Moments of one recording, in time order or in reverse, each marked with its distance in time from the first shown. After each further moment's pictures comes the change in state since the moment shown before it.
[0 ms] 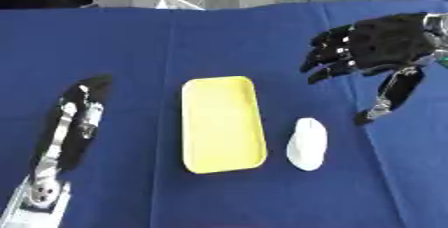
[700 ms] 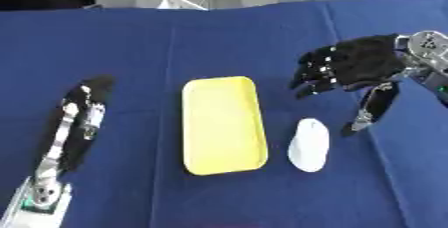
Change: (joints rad) left arm -0.006 -0.001 -0.002 -0.005 0.000 -0.001 -0.001; right arm 0.011 0.076 0.012 0.087 0.076 -0.034 -0.033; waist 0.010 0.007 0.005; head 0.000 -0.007
